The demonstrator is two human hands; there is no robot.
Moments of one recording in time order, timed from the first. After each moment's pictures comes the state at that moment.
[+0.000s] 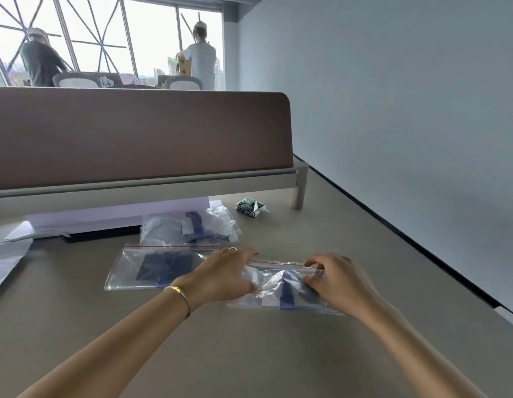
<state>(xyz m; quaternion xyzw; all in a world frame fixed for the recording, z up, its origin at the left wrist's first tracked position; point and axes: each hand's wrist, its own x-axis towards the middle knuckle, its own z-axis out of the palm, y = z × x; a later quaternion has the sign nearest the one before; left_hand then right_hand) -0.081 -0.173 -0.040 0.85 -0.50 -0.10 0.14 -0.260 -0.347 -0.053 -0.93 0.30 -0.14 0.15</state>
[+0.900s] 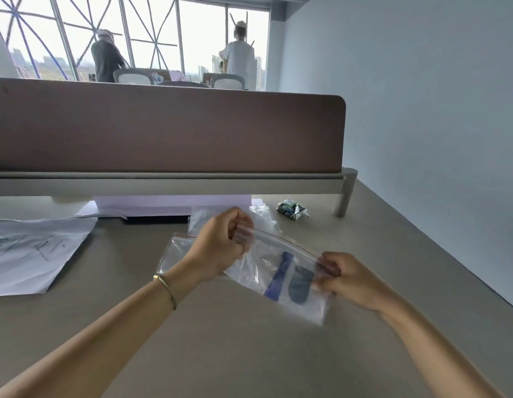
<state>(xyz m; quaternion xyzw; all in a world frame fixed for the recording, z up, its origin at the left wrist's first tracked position) -0.038 -0.107 -0.016 0.74 -0.38 -0.07 0.55 -0.210 -0.317 -0.033 -0.88 0.17 -0.07 0.44</state>
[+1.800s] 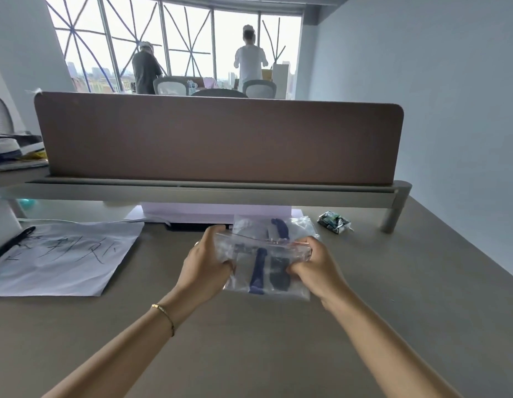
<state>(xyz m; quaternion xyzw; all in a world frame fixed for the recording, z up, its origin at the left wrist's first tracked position) 0.003 -0.031 -0.038 0.87 -0.21 0.01 0.44 -0.091 -0.227 -0.040 -0.81 0.23 -0.19 0.51</state>
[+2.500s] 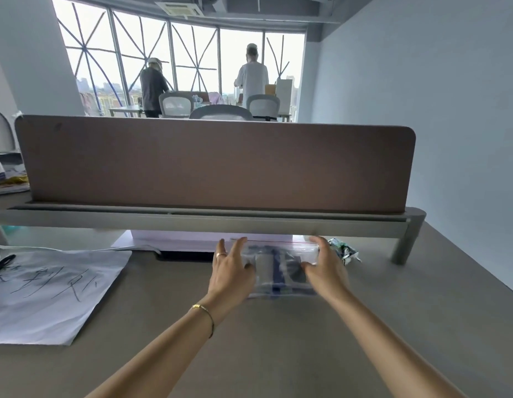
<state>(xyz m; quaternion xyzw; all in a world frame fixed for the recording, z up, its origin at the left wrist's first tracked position) 0.061 -0.116 -0.053 0.89 -0.20 -0.02 0.41 -0.018 -0.299 -0.046 -0.88 0.26 -0.21 0.34</state>
